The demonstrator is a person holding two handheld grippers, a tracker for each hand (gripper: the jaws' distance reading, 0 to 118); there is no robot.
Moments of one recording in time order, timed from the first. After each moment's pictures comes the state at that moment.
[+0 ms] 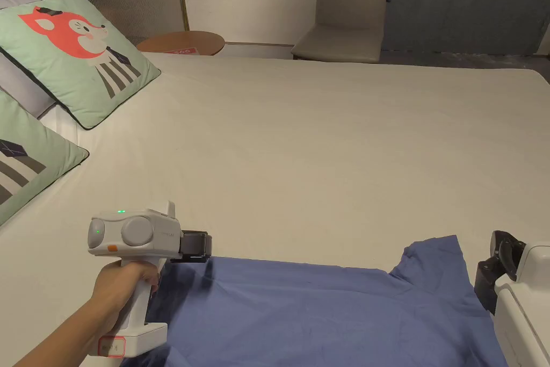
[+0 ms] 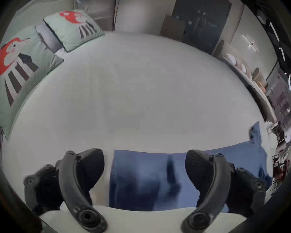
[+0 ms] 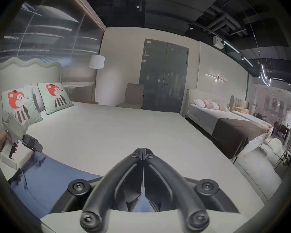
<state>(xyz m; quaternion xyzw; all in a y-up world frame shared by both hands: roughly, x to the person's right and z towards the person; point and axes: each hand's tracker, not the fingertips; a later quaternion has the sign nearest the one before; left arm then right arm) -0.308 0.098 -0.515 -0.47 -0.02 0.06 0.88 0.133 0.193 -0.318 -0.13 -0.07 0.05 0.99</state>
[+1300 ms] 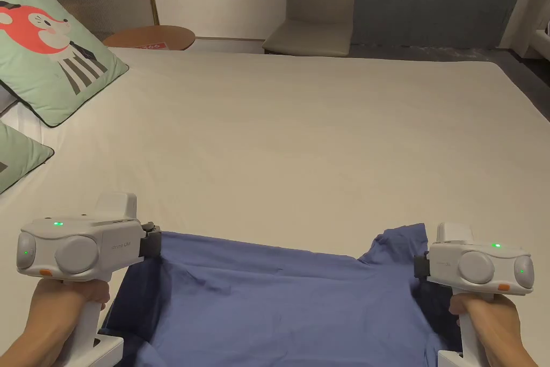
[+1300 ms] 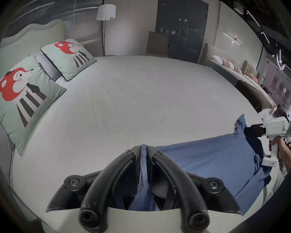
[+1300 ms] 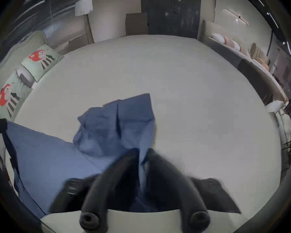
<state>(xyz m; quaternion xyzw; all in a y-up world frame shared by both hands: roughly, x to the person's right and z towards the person) -0.295 0.160 -0.441 -0.38 -0.06 0.02 0.92 0.210 0.080 -0.454 -0.43 -0.02 -0.04 0.90</state>
